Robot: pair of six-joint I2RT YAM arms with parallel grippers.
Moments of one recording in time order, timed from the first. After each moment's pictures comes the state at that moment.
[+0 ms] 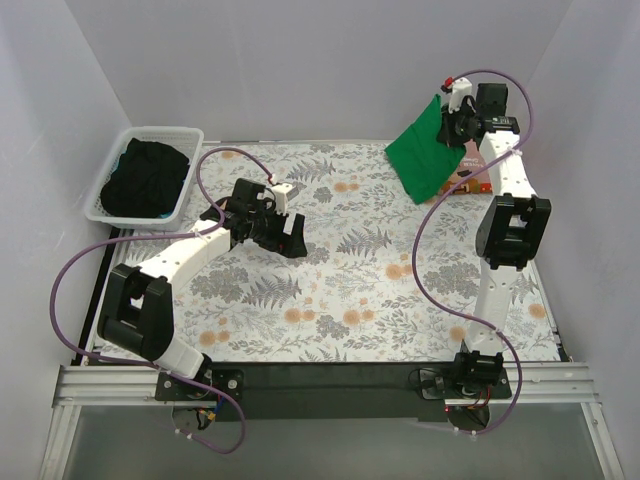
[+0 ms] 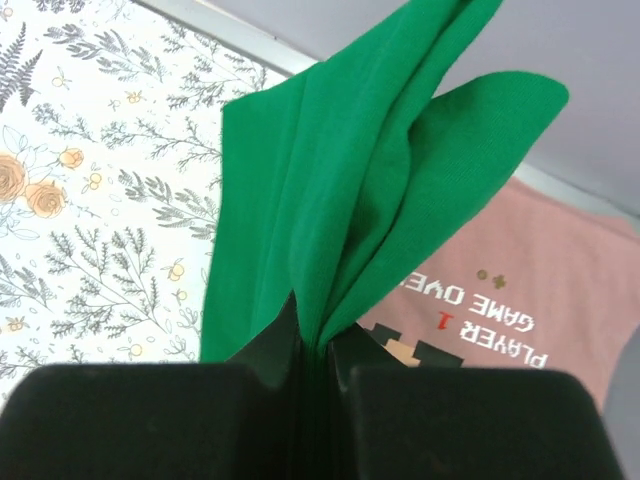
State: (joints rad) left arm -0.41 1.52 1.06 -0.42 0.45 -0.06; right arm -0.05 2.25 2.19 -0.60 -0.43 -0.35
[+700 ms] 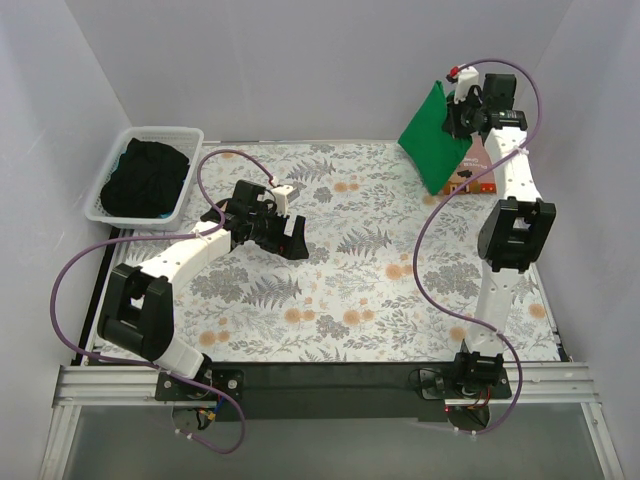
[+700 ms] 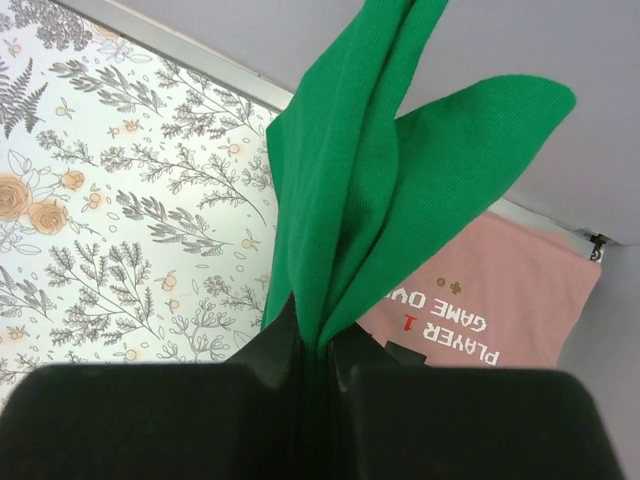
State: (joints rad) left arm -0.41 1.52 1.04 -0.40 0.49 -0.07; right arm -0.06 2.22 2.25 -0.61 -0.41 -0.37
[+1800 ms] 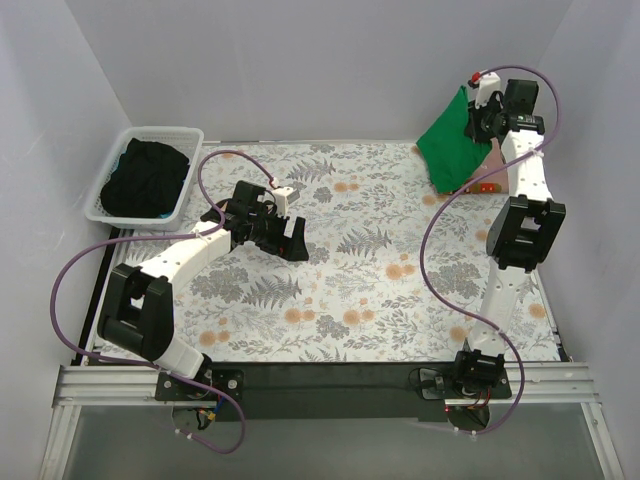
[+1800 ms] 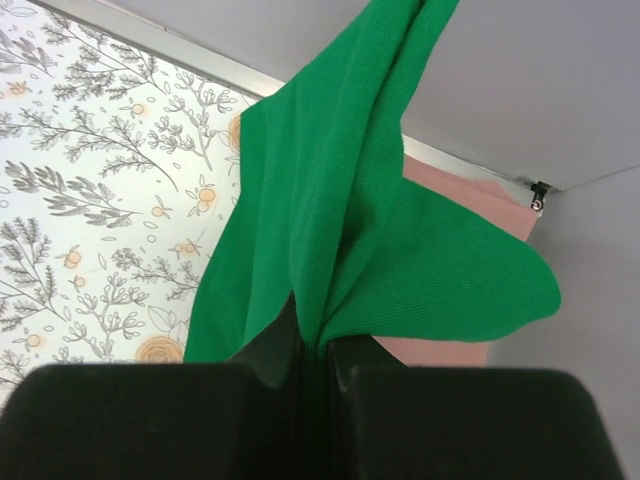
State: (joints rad) left arm -0.41 1.52 1.04 -0.42 0.51 -0.07; right arm -0.15 2.25 2.25 -0.61 -0.40 -0.42
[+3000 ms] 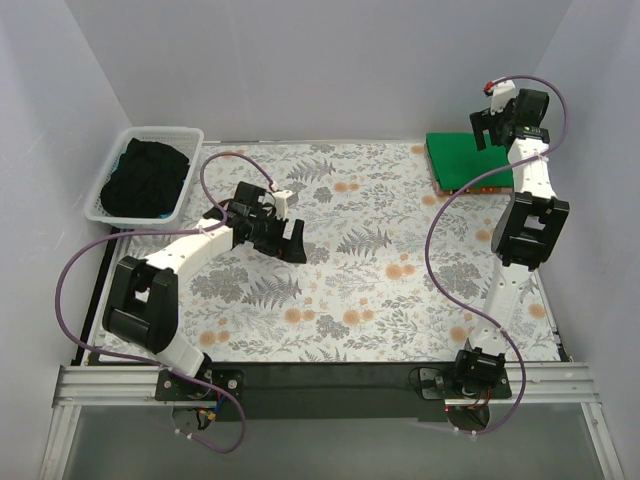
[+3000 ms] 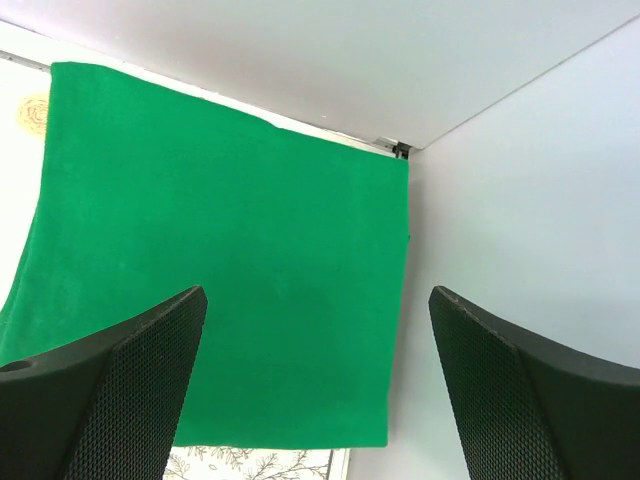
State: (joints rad) left arm -0.40 1.57 1.05 -0.45 0.50 -0.06; right arm -0.22 2.32 2.20 -0.40 -0.22 -0.51
